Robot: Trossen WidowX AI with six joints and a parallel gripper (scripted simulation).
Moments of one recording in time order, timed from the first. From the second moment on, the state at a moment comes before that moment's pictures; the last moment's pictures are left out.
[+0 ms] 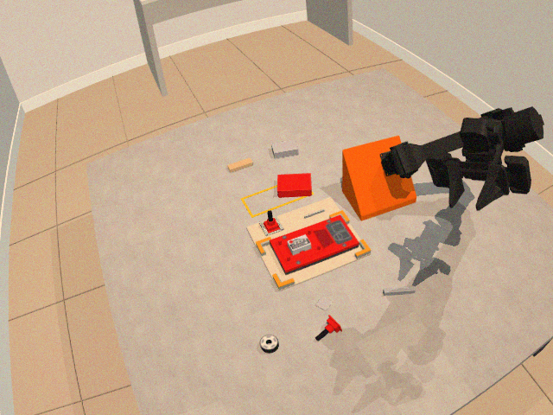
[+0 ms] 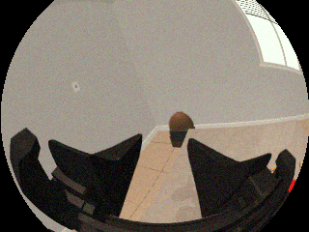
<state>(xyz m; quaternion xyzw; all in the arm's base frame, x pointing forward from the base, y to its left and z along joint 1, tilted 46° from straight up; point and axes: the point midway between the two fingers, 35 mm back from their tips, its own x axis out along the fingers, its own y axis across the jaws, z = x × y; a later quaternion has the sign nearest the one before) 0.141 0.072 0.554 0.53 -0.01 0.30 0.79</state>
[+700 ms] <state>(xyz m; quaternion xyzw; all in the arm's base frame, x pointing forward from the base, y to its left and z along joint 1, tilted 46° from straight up) 0.277 0.038 0.458 0.44 0.10 0.14 0.88</state>
